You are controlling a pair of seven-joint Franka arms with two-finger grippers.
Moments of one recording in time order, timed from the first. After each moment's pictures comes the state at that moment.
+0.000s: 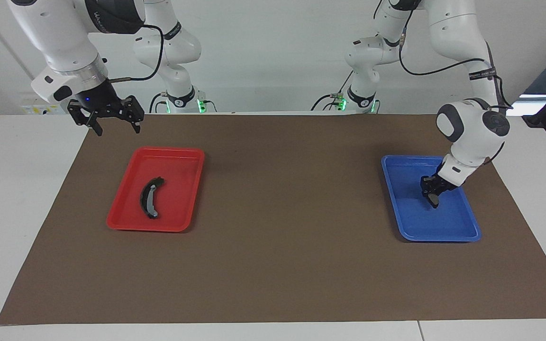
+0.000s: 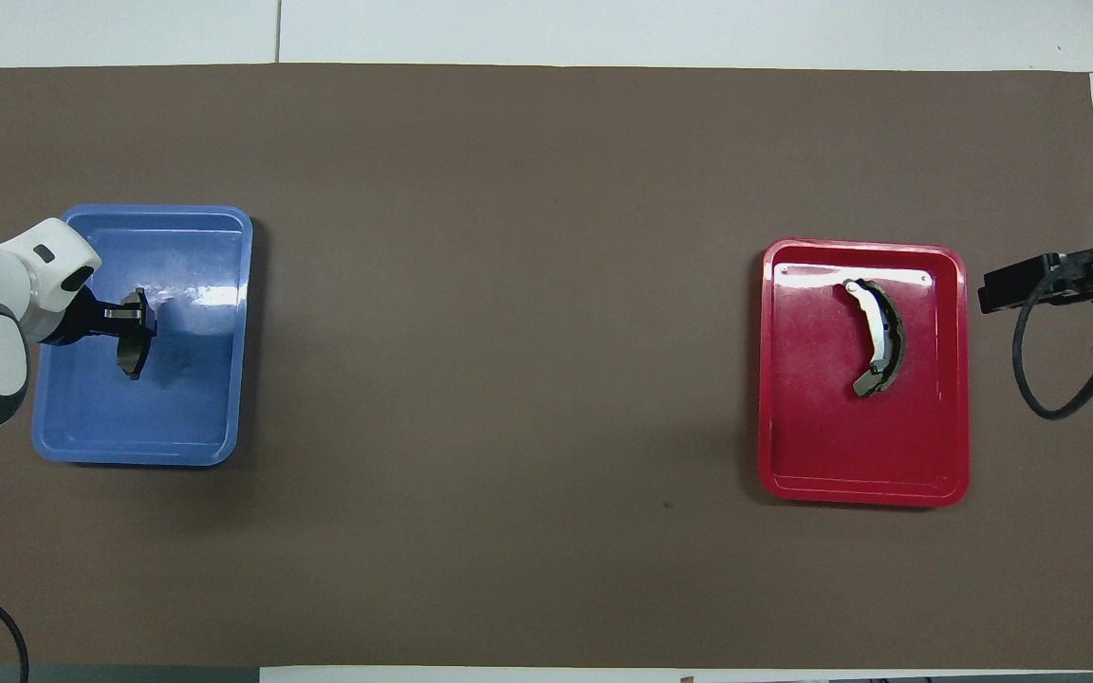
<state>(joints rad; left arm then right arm) 0.09 0.15 -0.01 -2.09 -0.02 2.25 0.15 0.09 -0.05 -0.08 -1.66 -0.01 1.59 -0.07</state>
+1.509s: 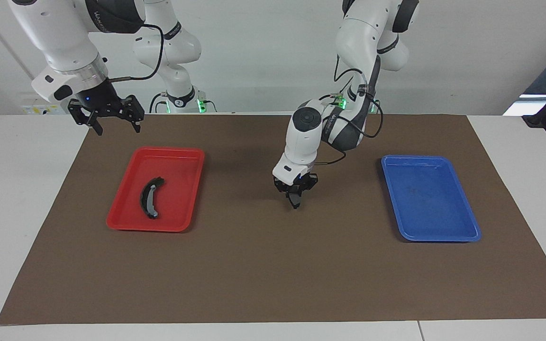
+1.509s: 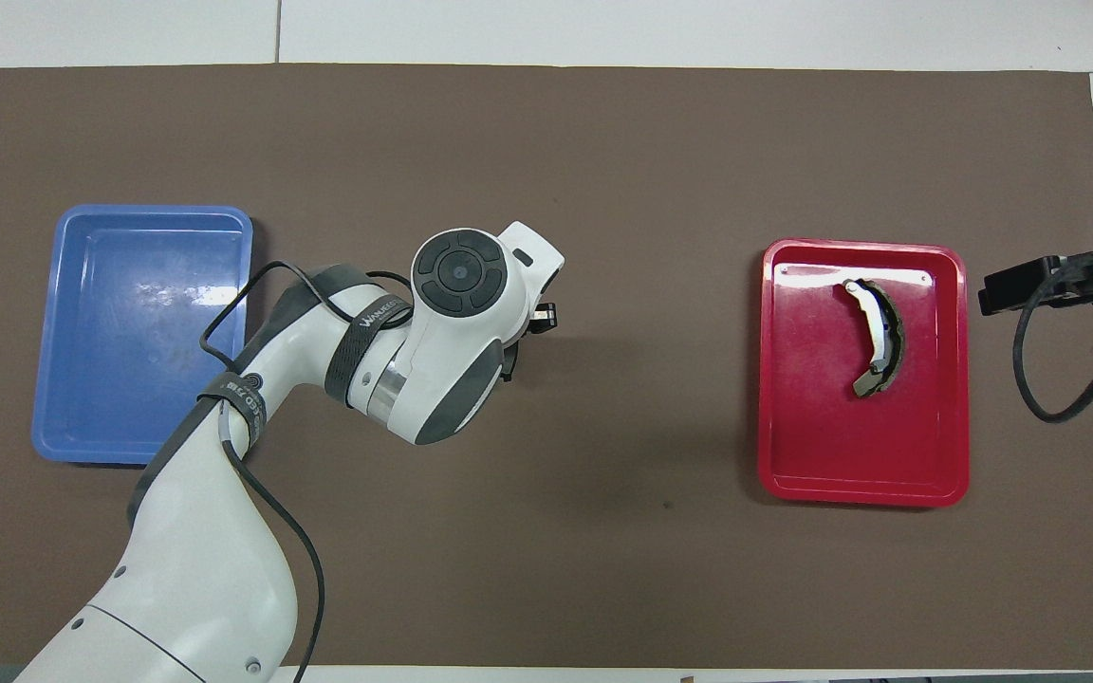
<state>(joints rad) -0.63 0.41 -0.02 -1.78 0.00 2.23 -0.66 0.09 -0.06 -0.08 -1.67 -0.01 1.59 -0.07</state>
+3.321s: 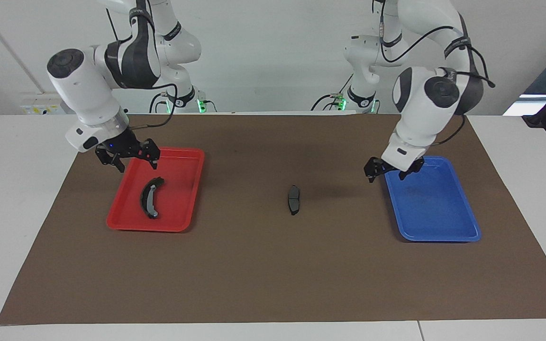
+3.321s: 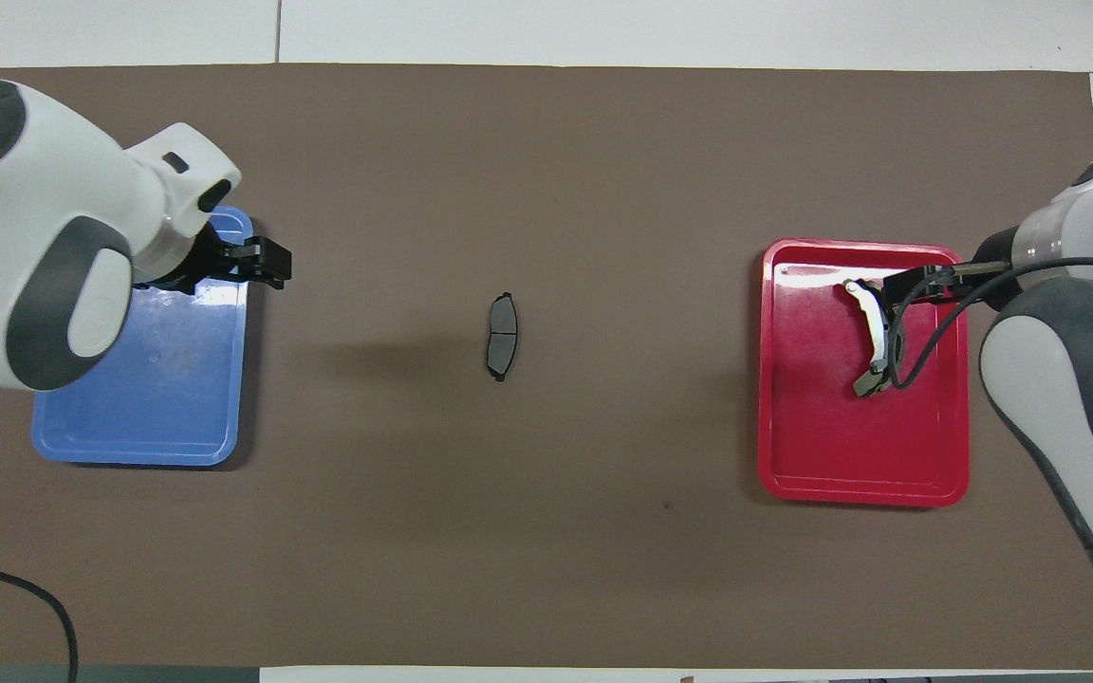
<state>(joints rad) -0.21 0.11 0.01 -1.80 0.00 1.88 -0.18 0.08 0.03 -0.09 -1.99 0.07 2.05 -0.07</state>
